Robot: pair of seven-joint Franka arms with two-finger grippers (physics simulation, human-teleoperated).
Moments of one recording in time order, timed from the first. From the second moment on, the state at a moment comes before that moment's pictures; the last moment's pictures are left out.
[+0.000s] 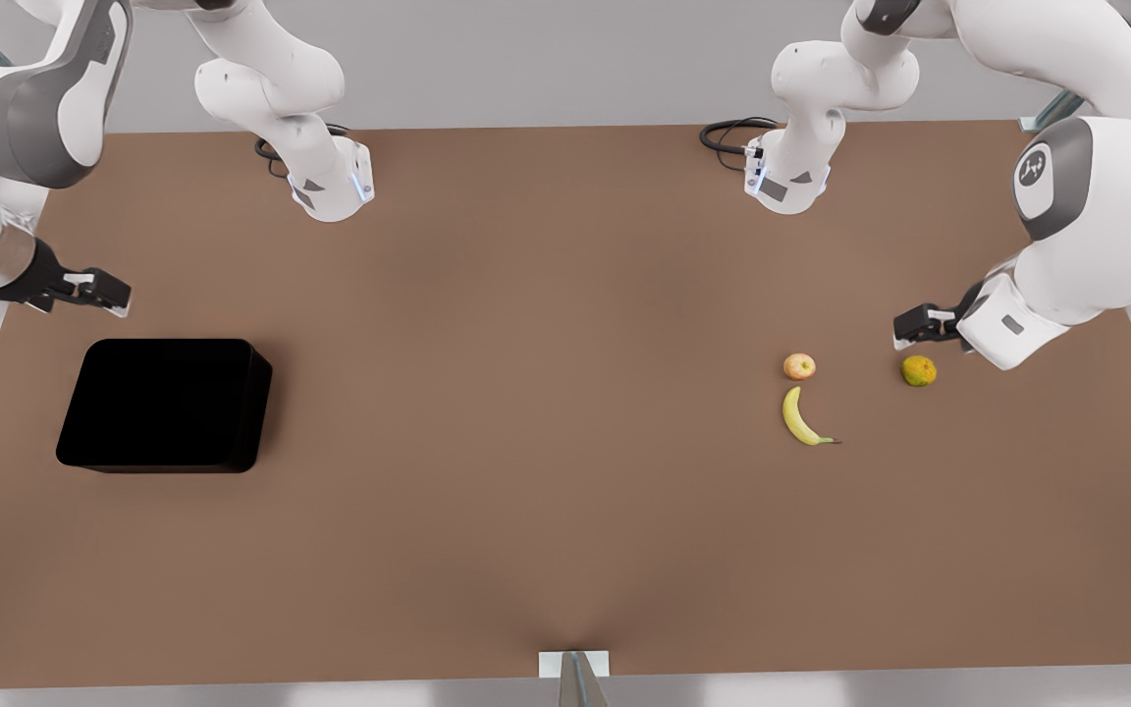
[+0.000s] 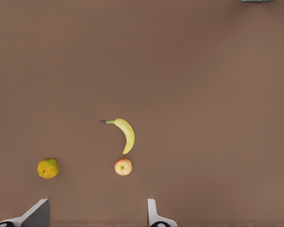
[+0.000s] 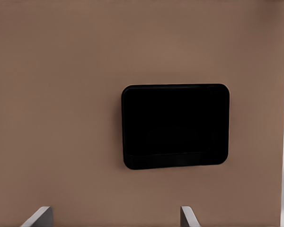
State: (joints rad) left arm -0.13 0.24 0.08 -1.27 -0.07 1.40 -0.01; right arm 0.15 0.07 -0.23 -1.39 -0.09 1.37 -0.06
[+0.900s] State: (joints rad) left arm -0.13 0.23 0.08 -1.26 -0.07 1.32 0.00; right arm -0.17 0.48 -0.51 -1.85 0.20 2.21 -0.60
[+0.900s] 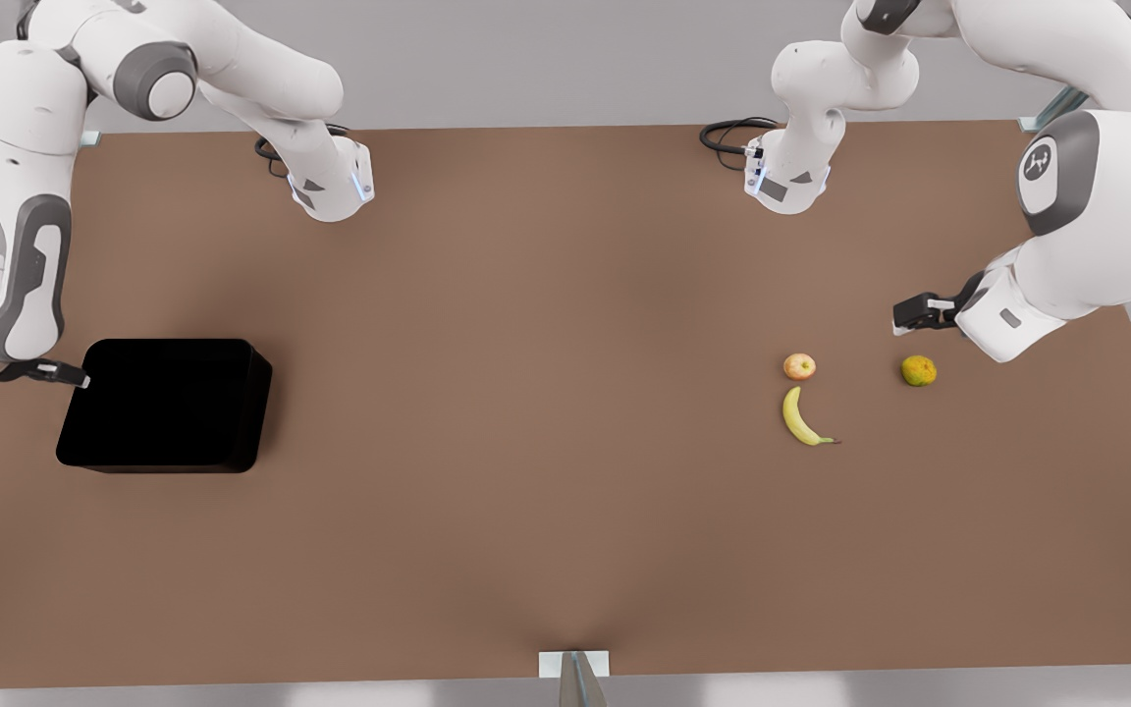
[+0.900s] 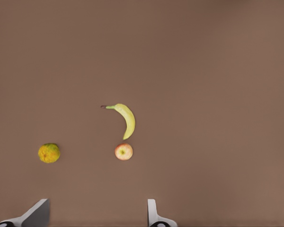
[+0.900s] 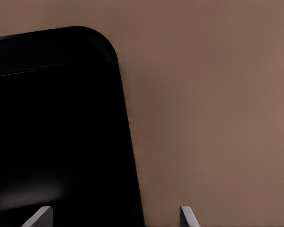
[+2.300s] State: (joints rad) left arm -0.13 0.22 0.07 -1.25 -0.07 1.27 -0.01; right arm 0.27 0.58 -0.44 -1.48 0.47 1.93 -0.84
